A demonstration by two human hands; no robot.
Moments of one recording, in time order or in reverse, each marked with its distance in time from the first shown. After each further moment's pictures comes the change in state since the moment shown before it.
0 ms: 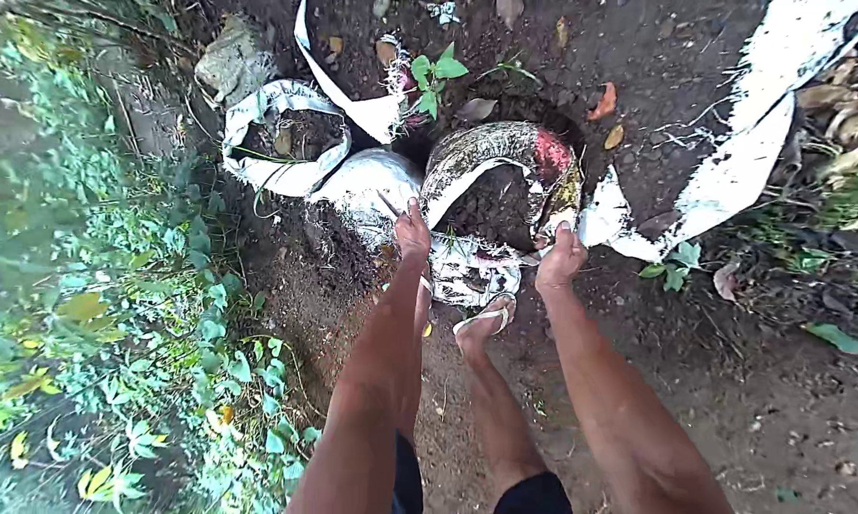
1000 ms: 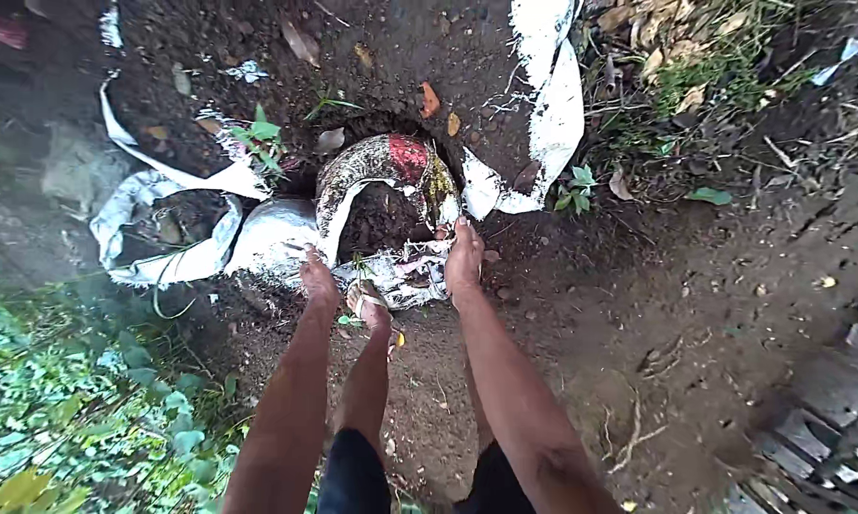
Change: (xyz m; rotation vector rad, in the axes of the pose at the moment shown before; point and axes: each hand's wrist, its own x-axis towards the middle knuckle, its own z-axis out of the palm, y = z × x) left_hand -0.004 -0.001 -0.012 -0.187 -0.066 -0.190; right_hand -0.031 -0.029 -0.006 0.241 0.075 0.113
